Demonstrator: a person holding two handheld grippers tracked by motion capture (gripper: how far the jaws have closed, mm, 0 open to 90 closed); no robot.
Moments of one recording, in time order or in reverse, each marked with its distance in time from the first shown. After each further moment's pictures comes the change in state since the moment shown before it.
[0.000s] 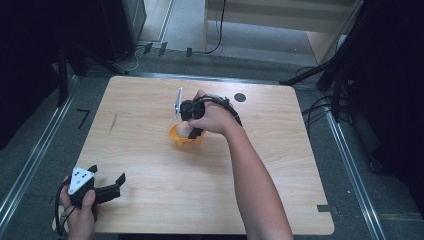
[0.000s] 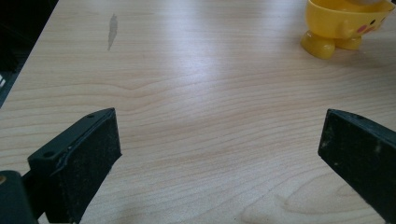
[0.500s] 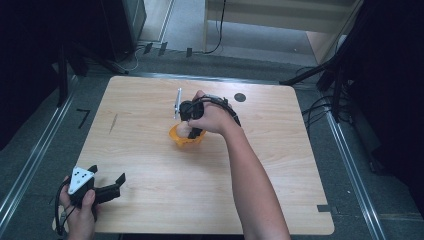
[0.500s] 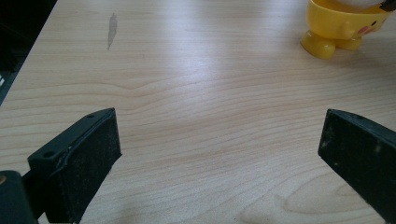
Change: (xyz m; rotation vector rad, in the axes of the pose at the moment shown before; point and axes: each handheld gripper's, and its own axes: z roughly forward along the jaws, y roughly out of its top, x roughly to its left) left arm 0.000 0.000 0.000 0.004 -0.002 0.000; right arm -0.004 -0.001 0.008 0.012 -0.003 0.012
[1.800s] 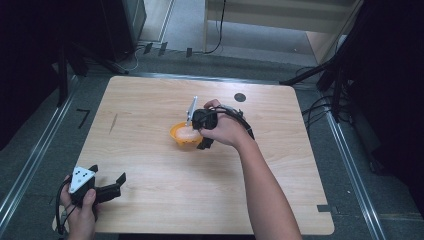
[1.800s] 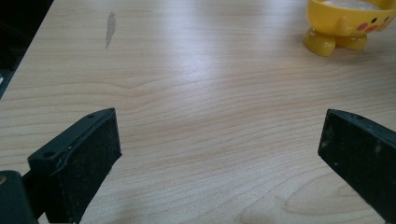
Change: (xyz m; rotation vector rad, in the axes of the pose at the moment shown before) left arm 0.000 0.001 0.003 0.007 -0.002 -0.002; right arm 0.040 -0.035 -0.008 -0.064 -0.037 0.106
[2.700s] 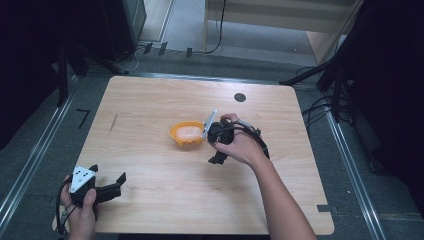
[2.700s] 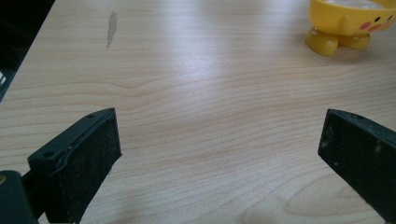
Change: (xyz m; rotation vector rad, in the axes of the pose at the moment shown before) left arm 0.000 0.000 0.000 0.005 0.008 0.005; right arm 0.040 -0.047 -0.003 -0.045 -0.026 0.135
